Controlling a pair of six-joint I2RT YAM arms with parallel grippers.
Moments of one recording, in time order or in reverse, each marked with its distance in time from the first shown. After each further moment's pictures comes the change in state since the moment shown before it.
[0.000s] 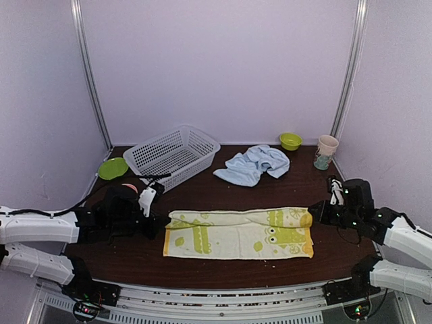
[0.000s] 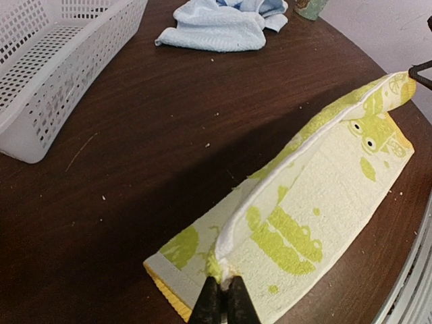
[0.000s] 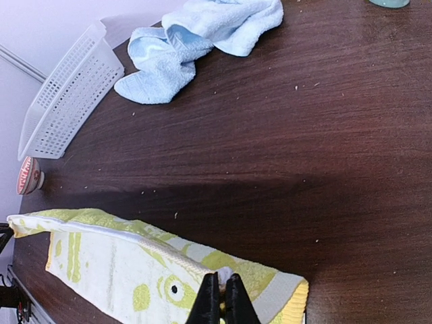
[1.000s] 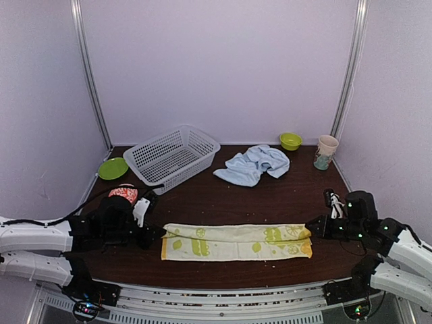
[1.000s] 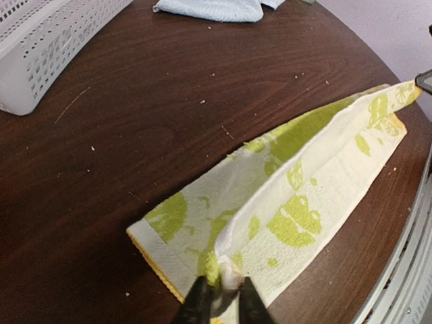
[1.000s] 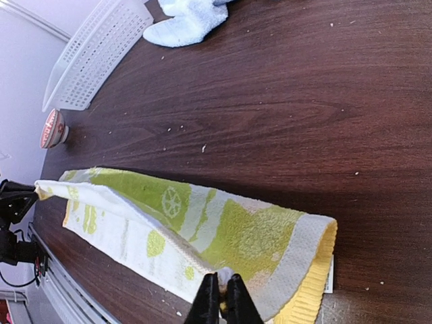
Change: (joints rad) left arm -0.014 -0.111 -0.108 -0.051 0.051 -0.065; right arm 0.062 -0.179 -0.075 -0.144 -0.122 0.036
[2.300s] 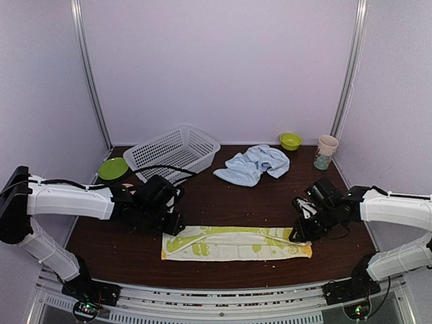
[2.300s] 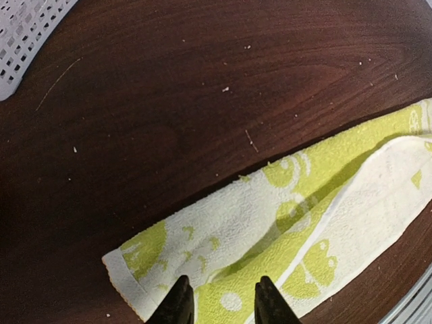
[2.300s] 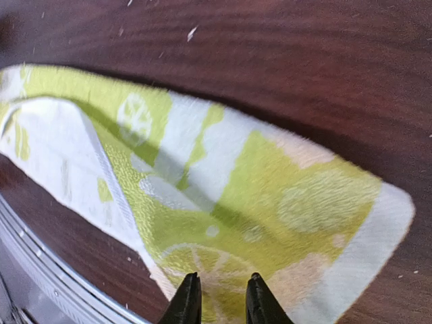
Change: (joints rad) left arm -0.066 0.489 0.471 -0.321 -0.123 -0.158; right arm 0.134 0.608 0.304 -0.186 -0.027 -0.125
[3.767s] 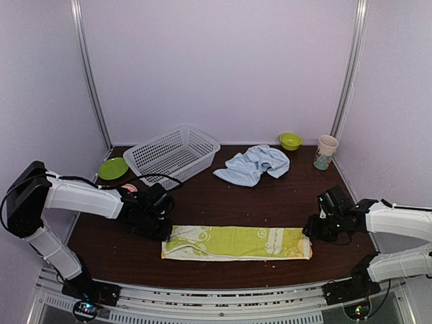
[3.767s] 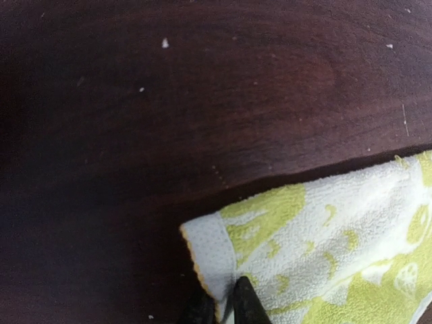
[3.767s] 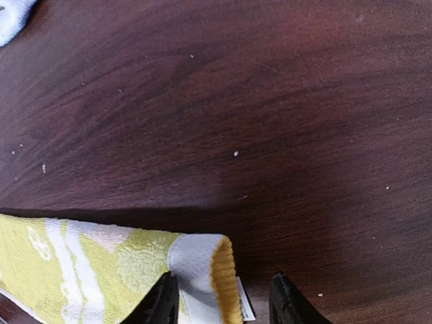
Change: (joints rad) left arm 0.095 0.105 -0.055 -0.068 -0.002 -0.149; right arm -0.129 -0.108 -0.183 0.159 0.263 0.288
